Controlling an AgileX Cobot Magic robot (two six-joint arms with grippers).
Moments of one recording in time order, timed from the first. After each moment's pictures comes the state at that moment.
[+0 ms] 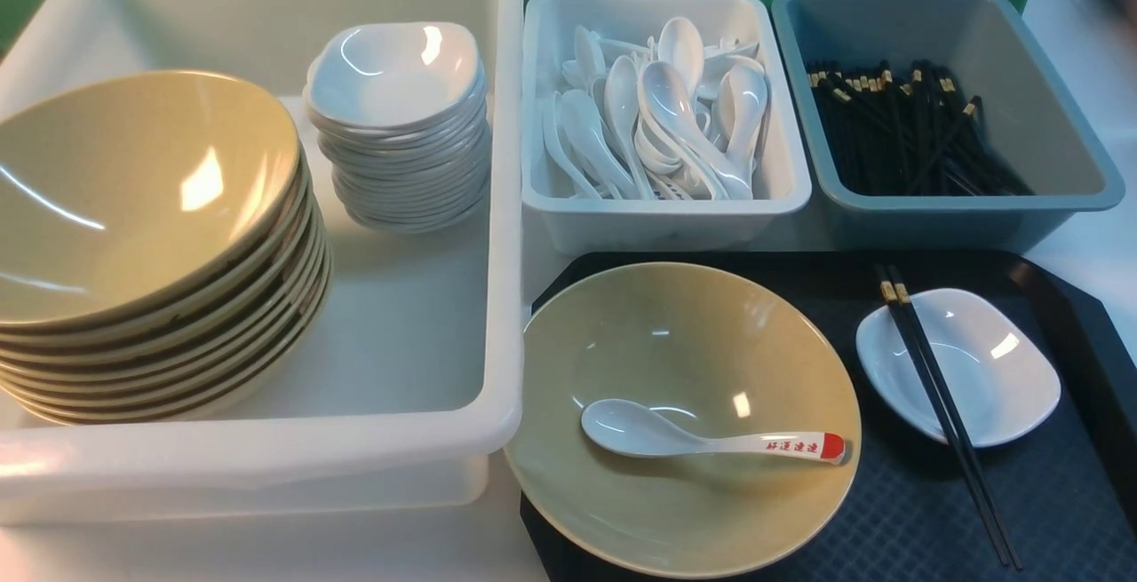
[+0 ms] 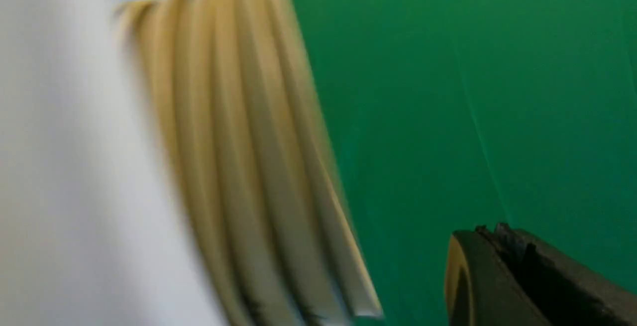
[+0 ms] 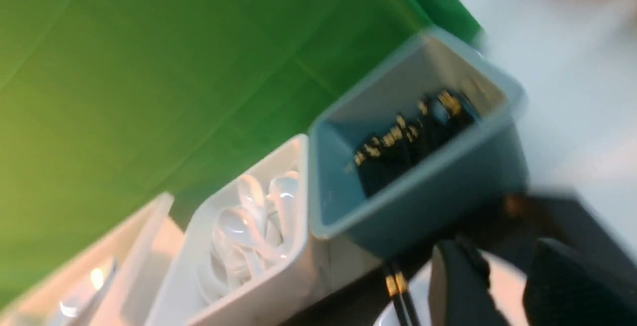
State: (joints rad) right arm 0.02 0.00 -0.13 -0.15 0.23 0.77; left arm 0.09 -0.01 -0.08 -0.96 0.03 -0.15
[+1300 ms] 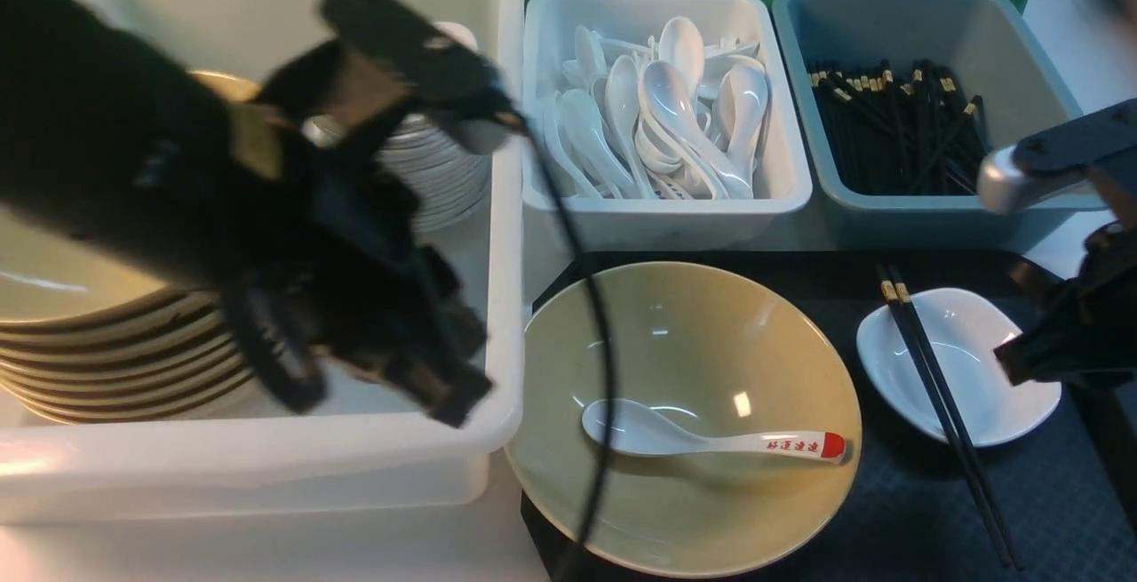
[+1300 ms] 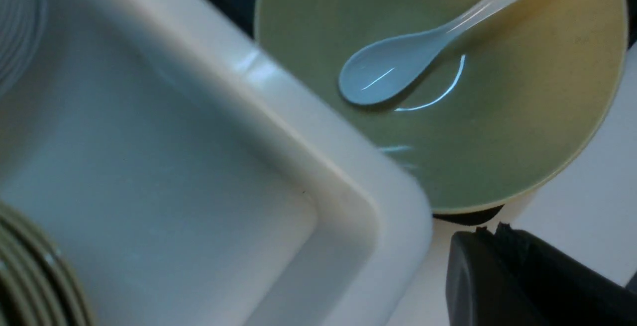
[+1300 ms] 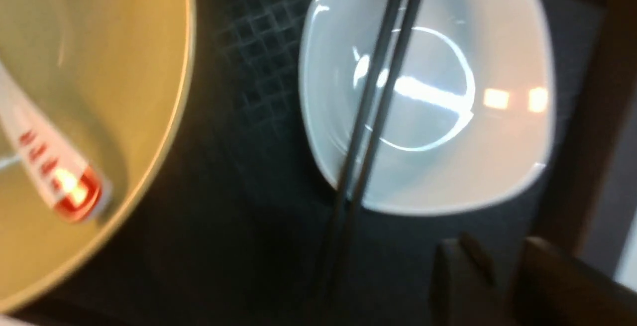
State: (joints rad) right arm 0.27 1.32 -0.94 -0.13 0.91 0.06; left arm -0.69 1.28 -1.23 -0.14 1.10 0.23
